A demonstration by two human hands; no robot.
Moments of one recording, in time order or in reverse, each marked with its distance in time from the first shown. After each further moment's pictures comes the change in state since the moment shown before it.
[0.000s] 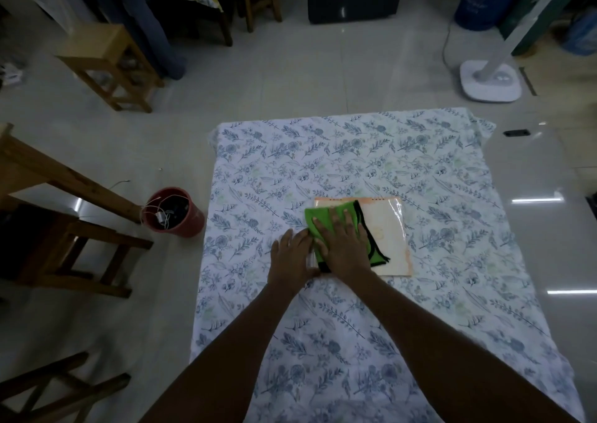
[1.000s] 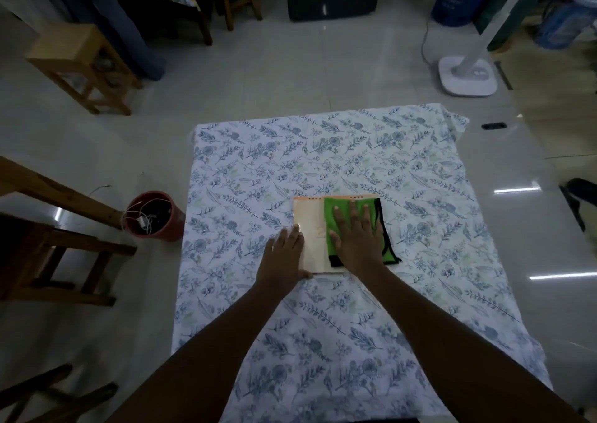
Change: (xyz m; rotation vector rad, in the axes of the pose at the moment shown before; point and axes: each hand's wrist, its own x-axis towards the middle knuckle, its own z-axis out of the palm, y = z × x) left_hand 0.004 0.023 0.001 0.286 -0.120 0.135; right_hand -0.010 0.065 -0.017 -0.050 -0.022 0.179
